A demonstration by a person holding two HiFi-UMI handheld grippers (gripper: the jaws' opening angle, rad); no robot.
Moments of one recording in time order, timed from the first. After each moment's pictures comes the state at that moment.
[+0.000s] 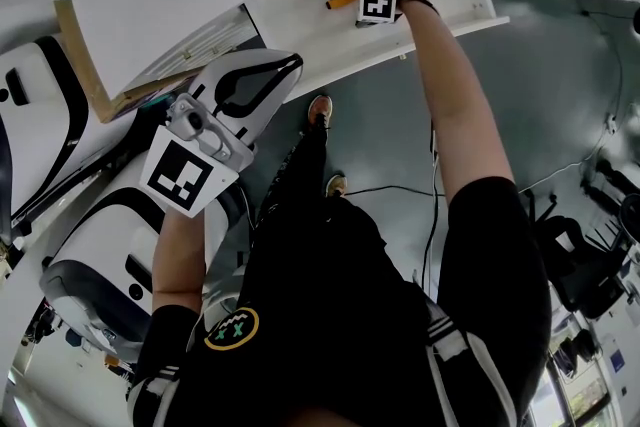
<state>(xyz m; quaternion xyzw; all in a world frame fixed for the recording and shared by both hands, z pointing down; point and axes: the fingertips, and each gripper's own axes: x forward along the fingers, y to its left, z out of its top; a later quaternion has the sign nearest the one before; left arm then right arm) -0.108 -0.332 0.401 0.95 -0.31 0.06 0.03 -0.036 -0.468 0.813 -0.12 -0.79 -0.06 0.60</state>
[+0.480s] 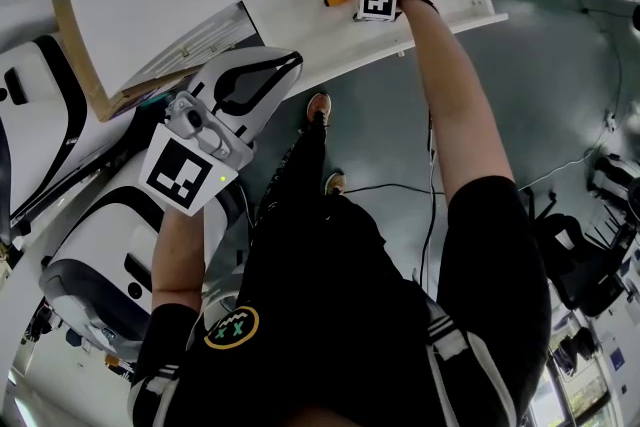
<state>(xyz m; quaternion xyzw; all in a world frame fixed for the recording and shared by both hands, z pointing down) -0.105 -0.330 0.401 0.95 -0.31 0.06 0.03 -0.035 -0.463 0.807 -0.12 -0.79 -0.05 0.60</state>
